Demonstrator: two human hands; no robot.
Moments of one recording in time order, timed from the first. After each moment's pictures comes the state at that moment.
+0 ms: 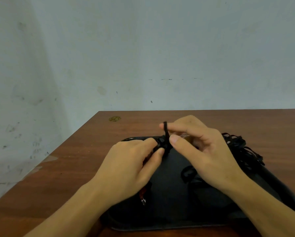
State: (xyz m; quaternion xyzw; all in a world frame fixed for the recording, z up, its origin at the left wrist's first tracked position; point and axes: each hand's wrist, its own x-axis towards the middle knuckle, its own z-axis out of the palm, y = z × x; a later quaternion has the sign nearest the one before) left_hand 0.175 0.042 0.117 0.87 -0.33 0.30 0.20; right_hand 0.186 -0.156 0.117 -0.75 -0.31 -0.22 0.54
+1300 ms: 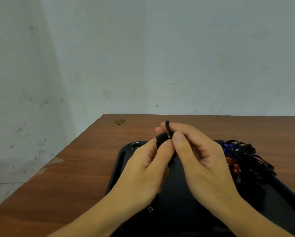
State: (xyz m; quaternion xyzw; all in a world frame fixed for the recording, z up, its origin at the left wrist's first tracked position) left_hand 0.161 0.015 0.122 0.73 -0.23 0.09 0.64; right_hand 0.170 -0.118 0.114 -0.70 -0.26 -0.24 0.63
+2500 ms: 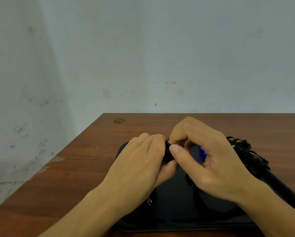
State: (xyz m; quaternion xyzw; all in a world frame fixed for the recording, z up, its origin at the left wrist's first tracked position) left_hand 0.164 0.030 0.121 0.87 -0.33 0.34 0.13; right_hand 0.171 -0.149 0.137 -0.77 -0.43 -0.29 0.37
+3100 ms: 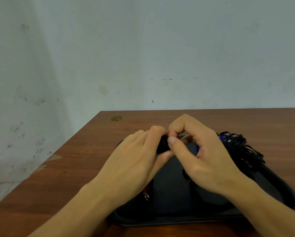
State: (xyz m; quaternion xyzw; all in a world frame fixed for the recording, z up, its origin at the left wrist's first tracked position) left_hand 0.163 0.032 0.126 0.87 -0.35 0.31 0.16; right_hand 0.171 -0.143 0.128 -0.77 -0.36 -0.27 0.45
